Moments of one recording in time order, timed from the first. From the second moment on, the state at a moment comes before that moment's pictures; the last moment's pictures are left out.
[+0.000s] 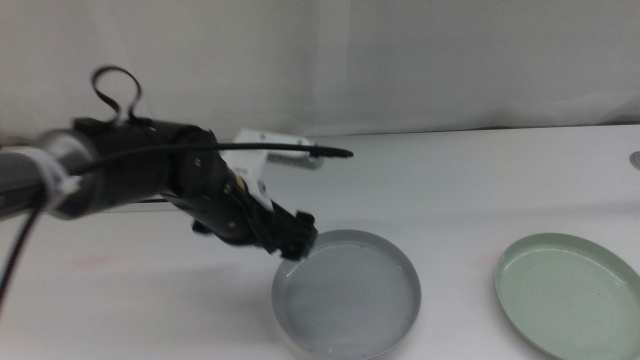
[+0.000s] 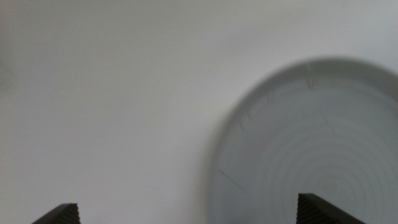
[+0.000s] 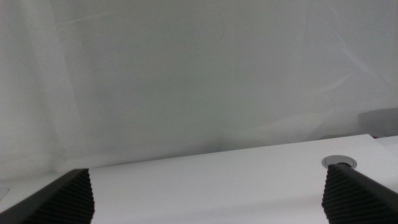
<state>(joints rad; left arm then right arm) -0.46 1.79 -1.14 -0.15 0.60 0.04 0.14 0.00 0.00 -0.23 0.06 0.35</state>
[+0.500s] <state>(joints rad) -0.11 1.34 -1.13 0.26 0.64 -0.12 0.14 0.00 0.00 -0.23 0.06 0.35</state>
